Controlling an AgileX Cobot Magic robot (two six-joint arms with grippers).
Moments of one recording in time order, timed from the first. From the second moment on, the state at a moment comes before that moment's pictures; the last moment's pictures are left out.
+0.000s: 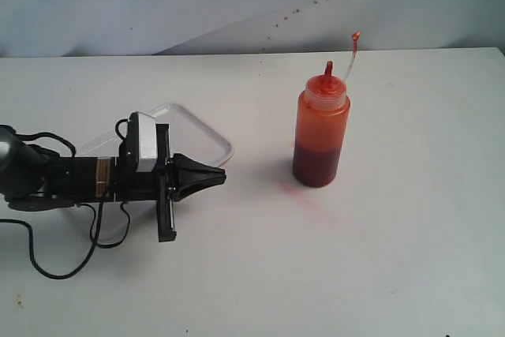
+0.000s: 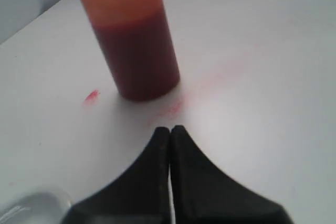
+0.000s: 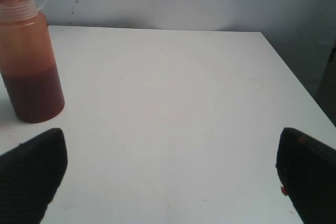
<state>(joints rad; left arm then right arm) -0.14 2.26 -0.95 1.30 -1.20 -0.16 -0.04 0.00 0.00 0.04 0.34 -0.10</state>
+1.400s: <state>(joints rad) -0.29 2.27 -0.96 0.97 -1.21 -0.29 -0.04 0.00 0.00 0.04 0.34 -0.10</state>
